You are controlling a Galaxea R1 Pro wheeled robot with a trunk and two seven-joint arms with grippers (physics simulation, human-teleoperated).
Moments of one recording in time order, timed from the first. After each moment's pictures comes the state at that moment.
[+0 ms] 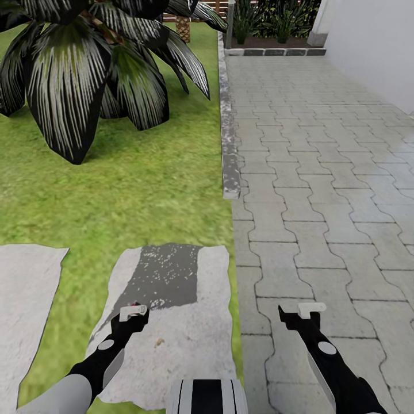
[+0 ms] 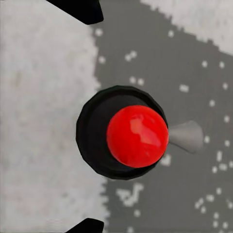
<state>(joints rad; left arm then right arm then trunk) -0.64 0.06 -0.03 -0.30 0.11 -0.24 0.01 -0.41 -0.12 -0.01 -0.83 0.00 -0.04 -0.02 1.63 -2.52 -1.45</state>
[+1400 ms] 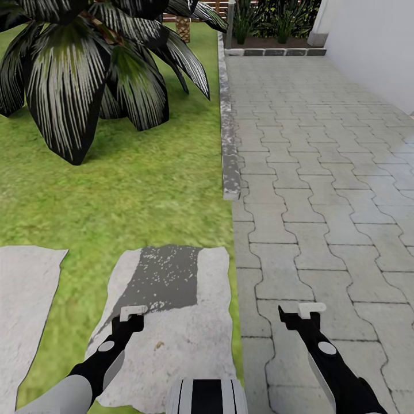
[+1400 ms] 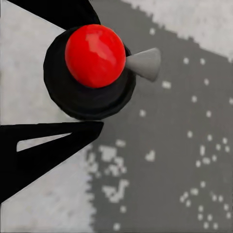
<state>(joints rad) -0.64 0.06 -0.03 -0.29 0.09 -0.29 0.01 -0.41 -0.12 -0.01 -0.83 0.00 -0.04 -0.02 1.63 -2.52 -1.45</state>
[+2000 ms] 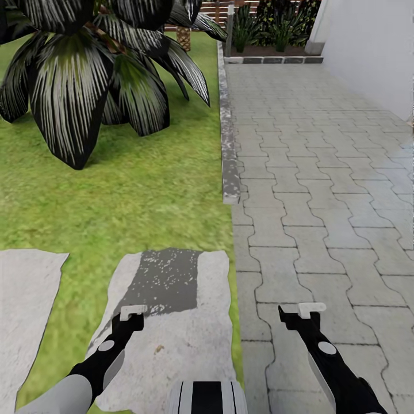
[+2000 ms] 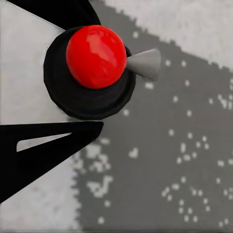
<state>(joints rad) -0.64 0.06 -0.03 -0.30 0.09 -0.29 0.00 -0.41 -0.12 -0.01 -0.83 0.00 -0.04 -0.02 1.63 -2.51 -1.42</state>
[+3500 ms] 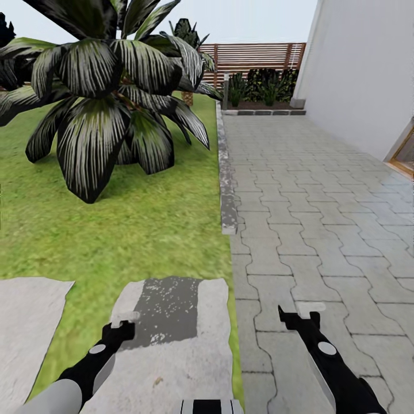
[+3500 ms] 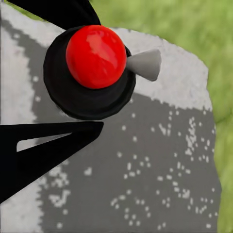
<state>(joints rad) -0.62 0.10 -0.03 -0.29 0.09 -0.18 0.01 -0.41 -0.12 -0.01 -0.83 0.00 -0.04 -0.01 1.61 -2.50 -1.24</state>
